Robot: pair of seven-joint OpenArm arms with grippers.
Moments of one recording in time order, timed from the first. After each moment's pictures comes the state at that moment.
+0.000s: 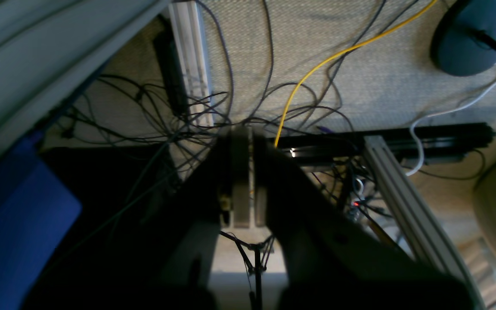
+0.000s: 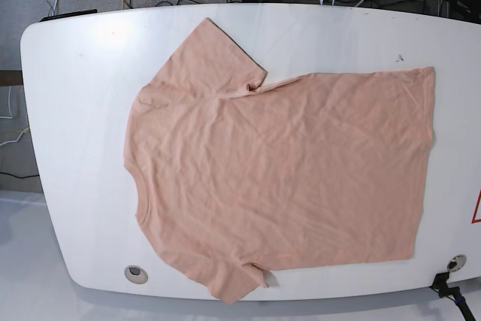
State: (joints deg) left arm -0.2 -2.2 -1.4 0.5 -0.6 -2.3 2.1; right arm -1.0 -0.1 0.1 -1.3 1.5 0.6 -1.5
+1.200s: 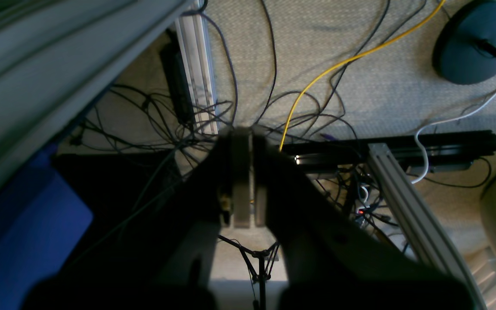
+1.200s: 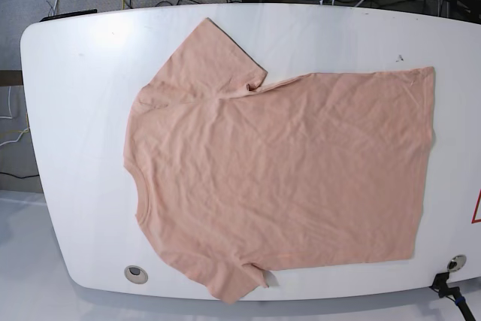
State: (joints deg) left arm 0.0 -2.0 -1.0 1.4 -1.8 -1.9 3.1; right arm -1.1 0.3 0.1 -0.5 2.1 2.0 -1.0
